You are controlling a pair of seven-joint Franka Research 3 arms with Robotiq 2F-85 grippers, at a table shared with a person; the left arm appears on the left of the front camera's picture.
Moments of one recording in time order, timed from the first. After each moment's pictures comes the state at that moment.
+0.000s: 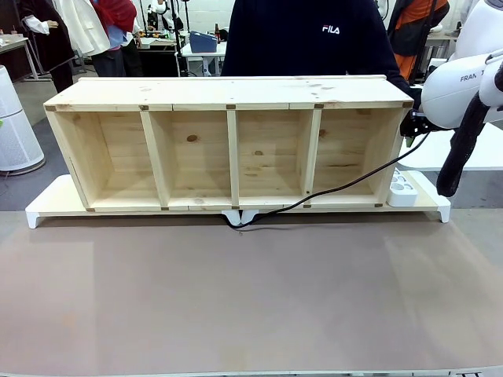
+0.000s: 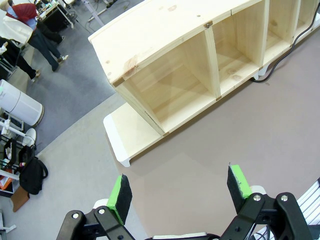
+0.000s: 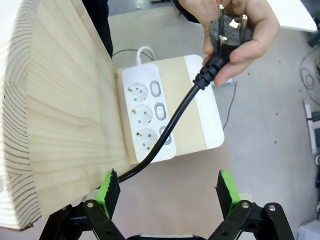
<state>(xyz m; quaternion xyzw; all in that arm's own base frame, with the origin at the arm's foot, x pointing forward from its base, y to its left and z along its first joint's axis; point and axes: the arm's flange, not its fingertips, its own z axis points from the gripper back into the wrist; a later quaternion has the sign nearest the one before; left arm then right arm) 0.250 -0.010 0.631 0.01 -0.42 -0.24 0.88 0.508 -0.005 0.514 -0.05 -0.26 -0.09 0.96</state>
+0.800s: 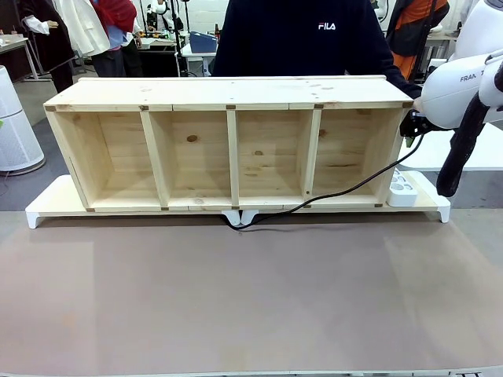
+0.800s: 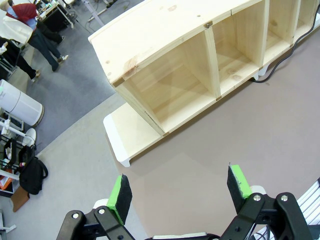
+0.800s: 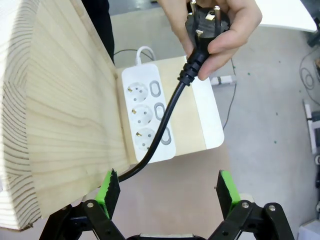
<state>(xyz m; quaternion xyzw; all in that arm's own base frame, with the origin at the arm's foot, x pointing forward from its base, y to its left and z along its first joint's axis) 0.250 -0.010 0.631 0.01 -0.42 -0.24 0.88 0.508 -0.005 0.514 -0.05 -0.26 -0.09 0.96</state>
